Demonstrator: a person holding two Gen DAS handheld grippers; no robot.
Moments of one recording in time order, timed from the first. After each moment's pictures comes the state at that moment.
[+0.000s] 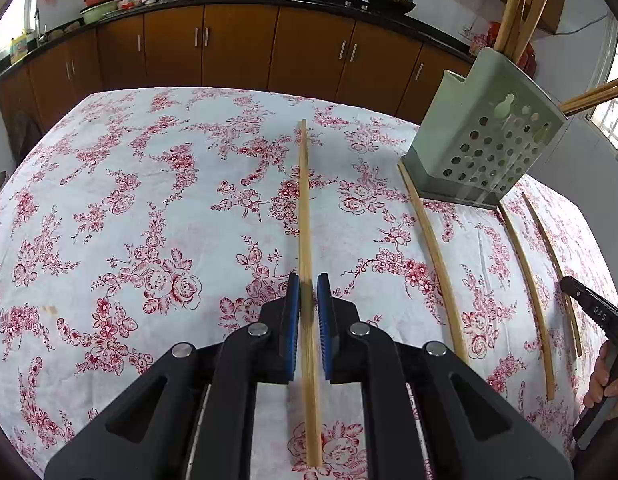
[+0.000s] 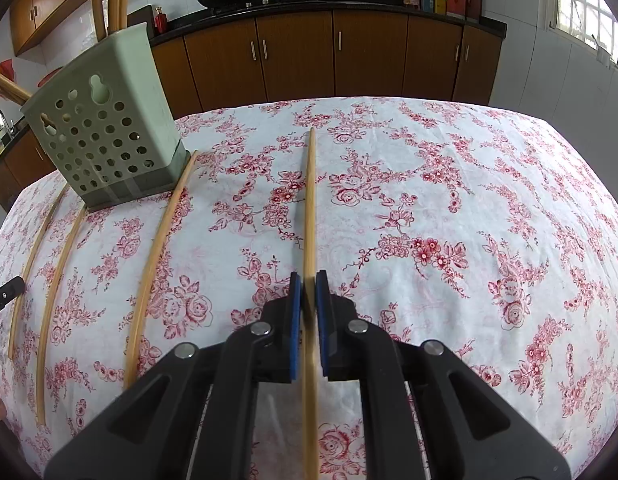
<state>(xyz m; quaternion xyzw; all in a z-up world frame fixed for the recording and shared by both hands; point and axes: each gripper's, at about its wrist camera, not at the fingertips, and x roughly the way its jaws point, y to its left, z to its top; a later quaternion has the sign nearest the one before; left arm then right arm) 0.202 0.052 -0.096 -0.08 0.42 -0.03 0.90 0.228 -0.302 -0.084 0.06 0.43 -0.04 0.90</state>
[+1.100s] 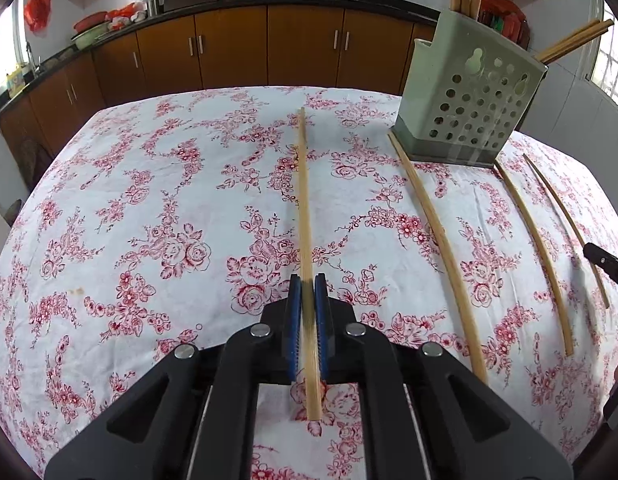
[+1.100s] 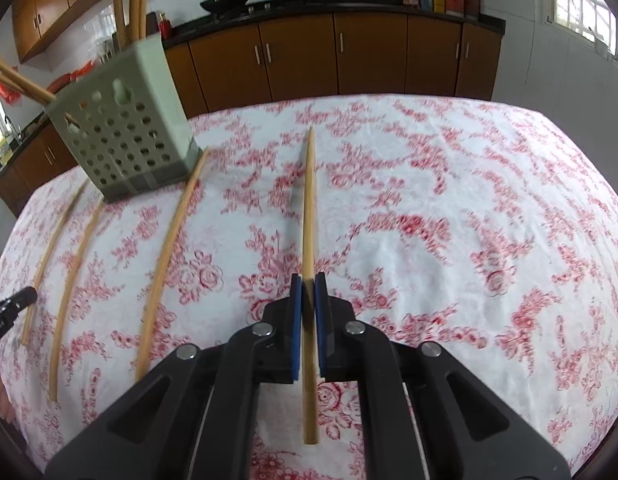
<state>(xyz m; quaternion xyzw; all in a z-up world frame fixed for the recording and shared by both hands) 0.175 0.036 -0.091 -0.02 0.43 -0.02 0.90 0.196 -0.310 -0.069 0.07 0.42 -0.03 0.90</state>
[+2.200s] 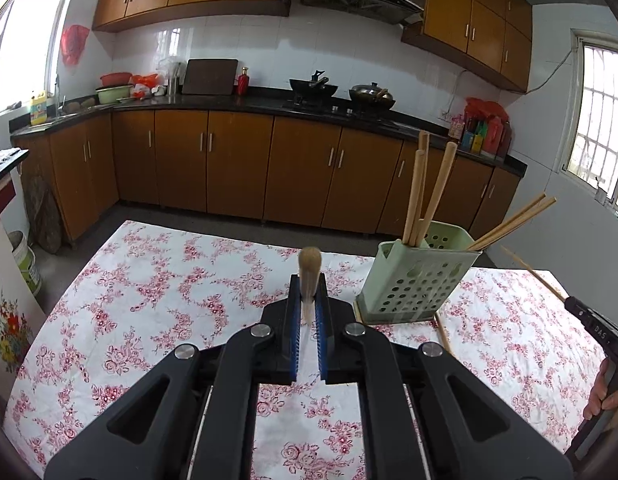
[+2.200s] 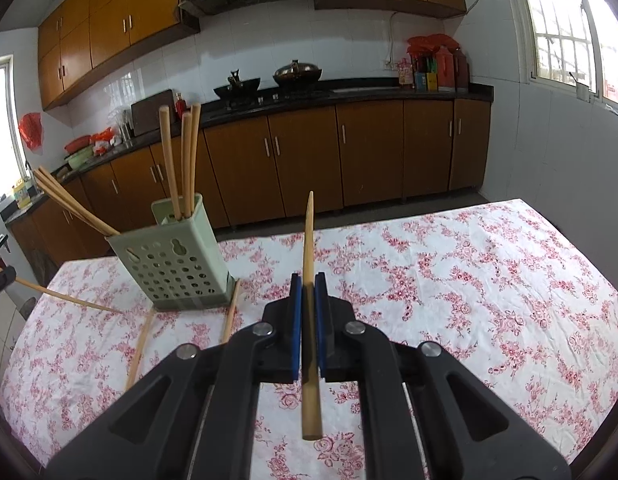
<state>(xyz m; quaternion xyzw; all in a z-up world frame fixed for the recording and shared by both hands) 0.151 0.053 0.046 -0.07 0.26 -0.03 0.96 0.180 -0.321 0.040 0.07 0.29 -0.03 0.95</state>
